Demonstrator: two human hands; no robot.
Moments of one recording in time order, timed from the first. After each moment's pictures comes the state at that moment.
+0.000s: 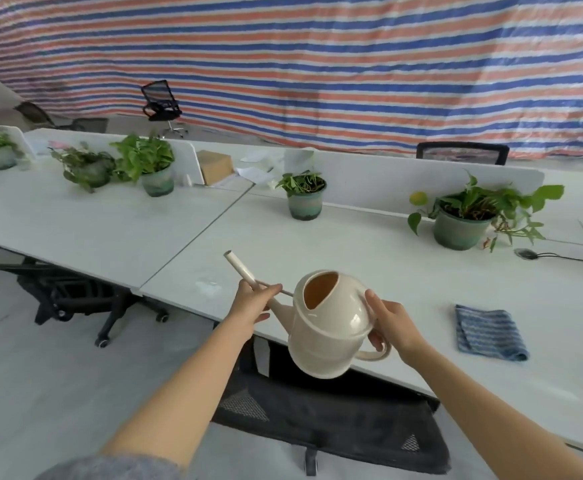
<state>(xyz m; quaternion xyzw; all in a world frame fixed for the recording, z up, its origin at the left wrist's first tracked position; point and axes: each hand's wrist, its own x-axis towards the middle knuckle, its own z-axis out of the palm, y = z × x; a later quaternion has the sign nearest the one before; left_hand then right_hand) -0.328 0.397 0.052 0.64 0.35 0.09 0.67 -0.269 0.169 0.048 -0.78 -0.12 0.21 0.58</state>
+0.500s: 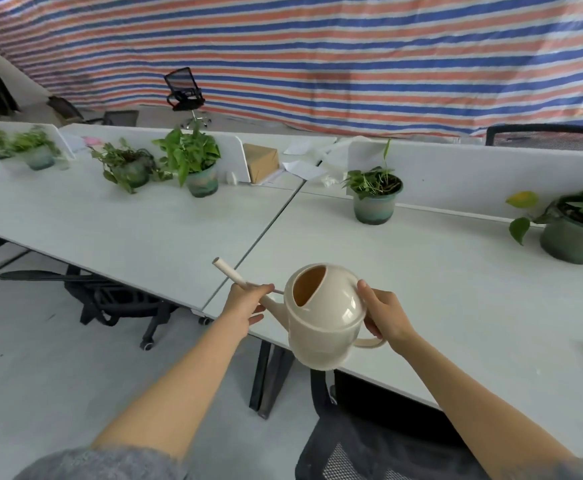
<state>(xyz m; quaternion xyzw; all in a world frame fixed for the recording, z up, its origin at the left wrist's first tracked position) -0.323 0.617 0.044 0.61 0.42 0.08 0.67 -0.242 0.398 0.036 -0.77 -0.13 0.21 0.59</state>
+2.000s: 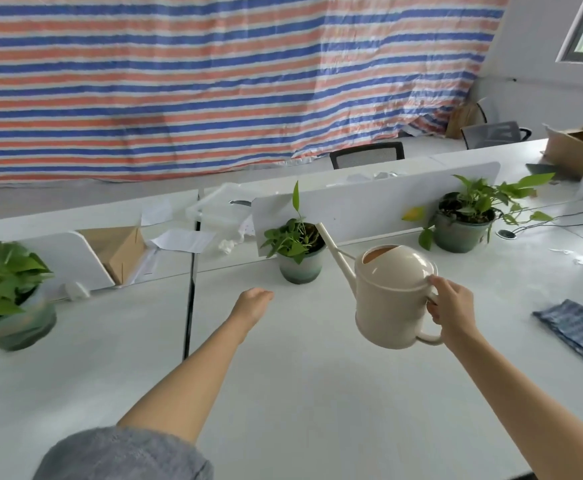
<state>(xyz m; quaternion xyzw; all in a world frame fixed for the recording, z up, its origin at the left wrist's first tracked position) -0.022 0.721 0.040 0.83 0.08 -0.13 0.54 -0.111 0.425 0.067 -0.69 0.26 -0.19 0.65</state>
